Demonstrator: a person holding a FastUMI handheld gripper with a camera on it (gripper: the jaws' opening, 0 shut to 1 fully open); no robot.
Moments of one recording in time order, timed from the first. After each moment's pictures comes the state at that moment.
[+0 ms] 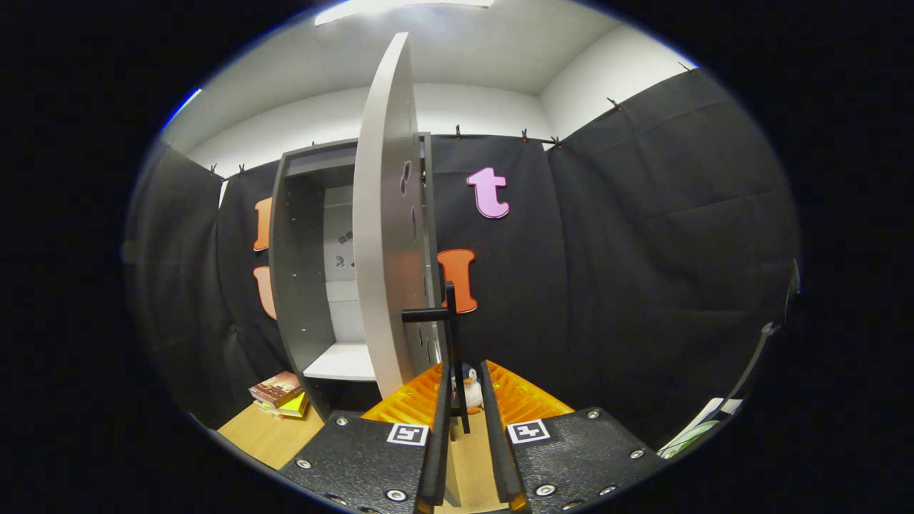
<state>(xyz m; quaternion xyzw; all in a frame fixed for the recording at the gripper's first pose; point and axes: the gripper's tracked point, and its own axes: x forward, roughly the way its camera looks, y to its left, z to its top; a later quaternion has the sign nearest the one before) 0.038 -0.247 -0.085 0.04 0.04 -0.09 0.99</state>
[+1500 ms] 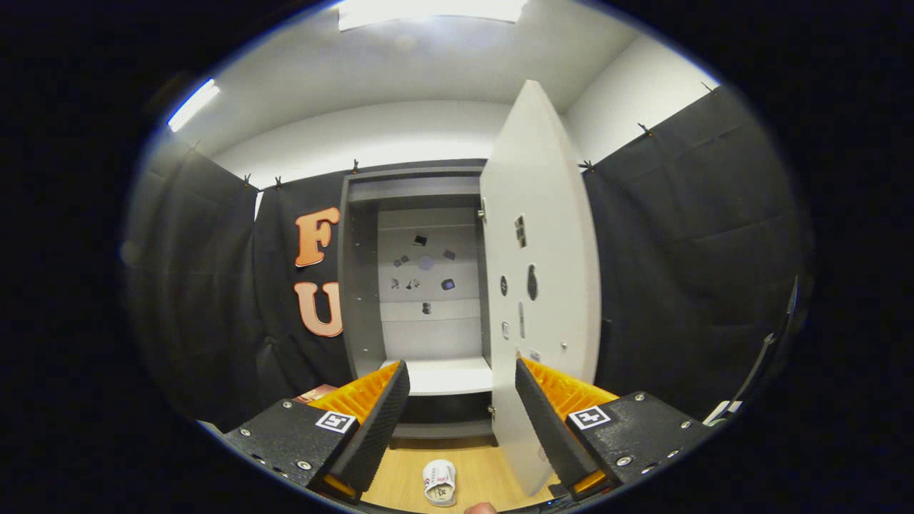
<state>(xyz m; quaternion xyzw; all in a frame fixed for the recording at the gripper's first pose) 0.000 -0.098 -0.020 0.03 0.00 -0.03 1.00</state>
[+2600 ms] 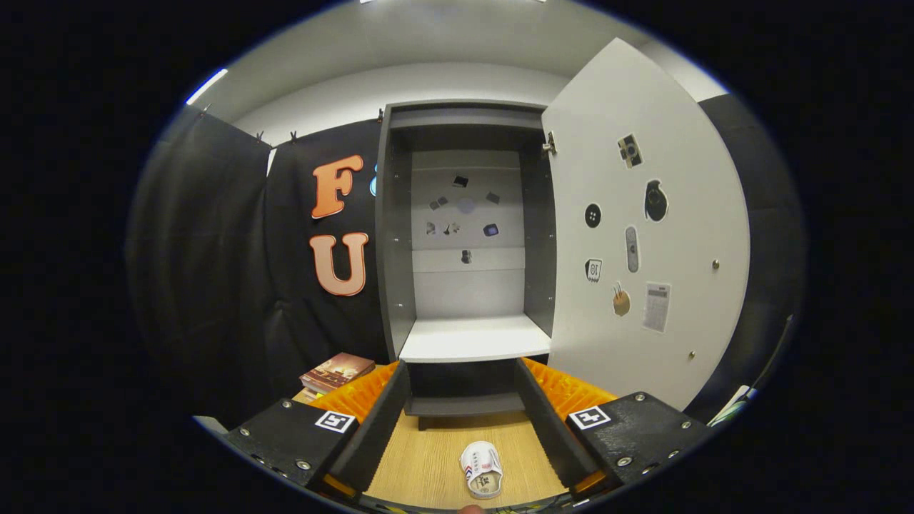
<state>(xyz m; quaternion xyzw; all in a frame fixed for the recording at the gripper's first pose) 0.062 -0.003 -0.119 0.02 0.10 -0.01 1.00</state>
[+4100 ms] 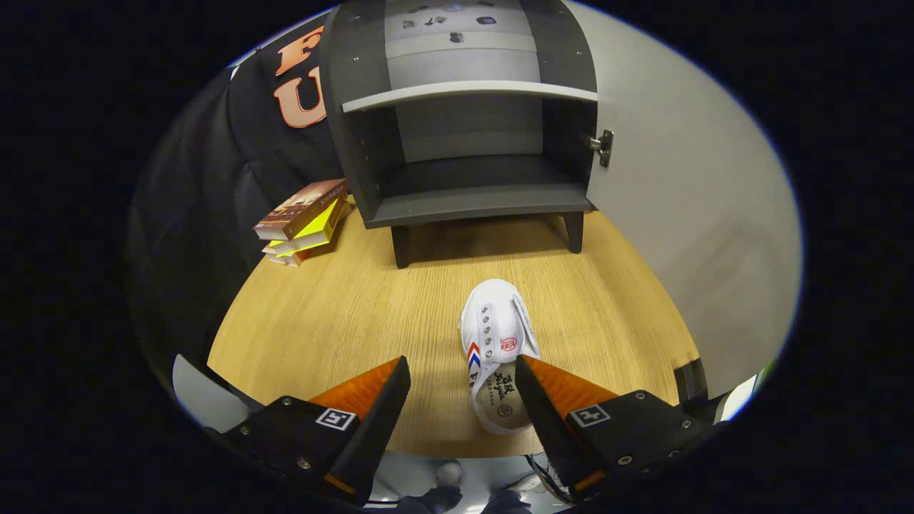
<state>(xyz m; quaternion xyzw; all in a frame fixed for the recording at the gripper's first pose) 0.062 0.008 -0.474 0.04 0.43 0.02 0.90</state>
